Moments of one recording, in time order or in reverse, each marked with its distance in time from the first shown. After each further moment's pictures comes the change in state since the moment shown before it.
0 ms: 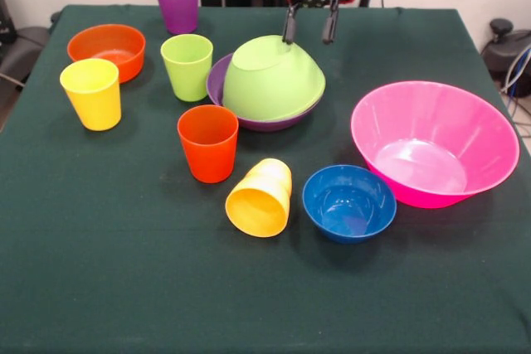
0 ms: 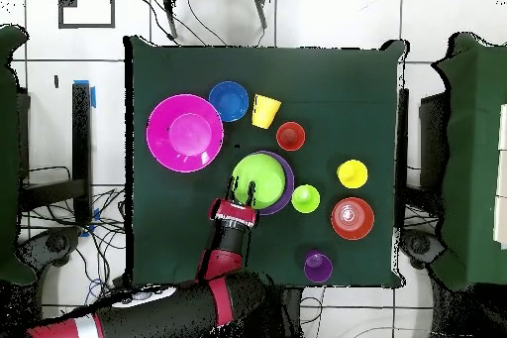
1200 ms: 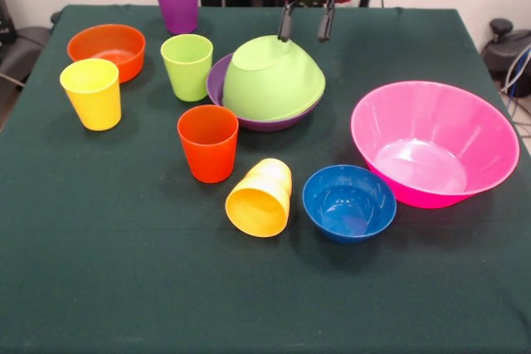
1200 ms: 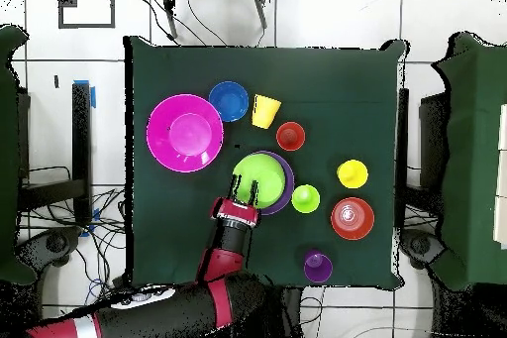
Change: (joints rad) arm 0.010 0.022 -0.006 0.005 0.058 0.000 0.000
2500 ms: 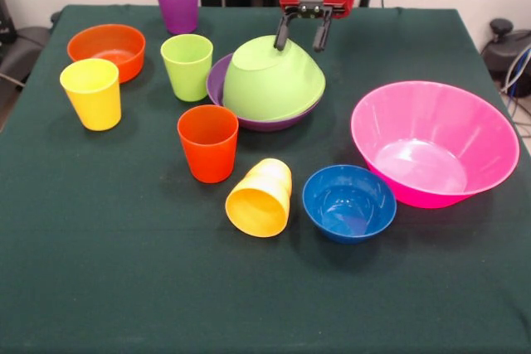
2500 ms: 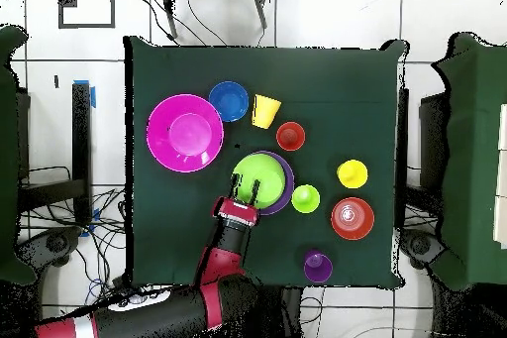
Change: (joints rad) arm 0.079 0.129 0.014 -0.001 0.232 0.000 0.000
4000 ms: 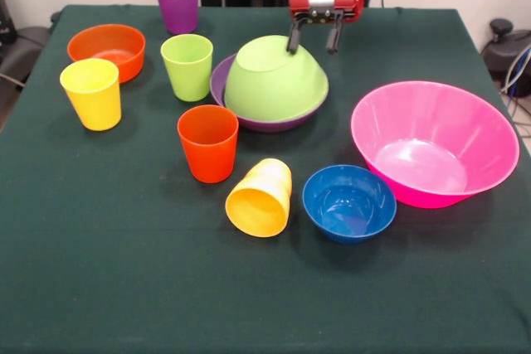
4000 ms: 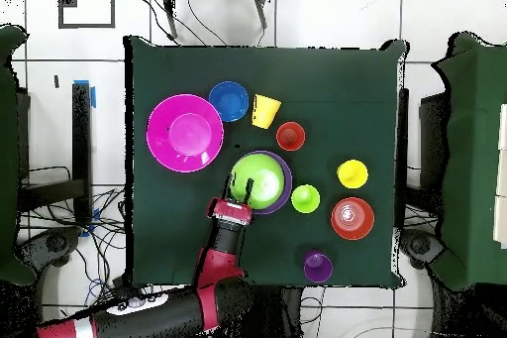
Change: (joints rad) arm 0.040 0.040 0.023 0.004 0.096 -0.072 0.000
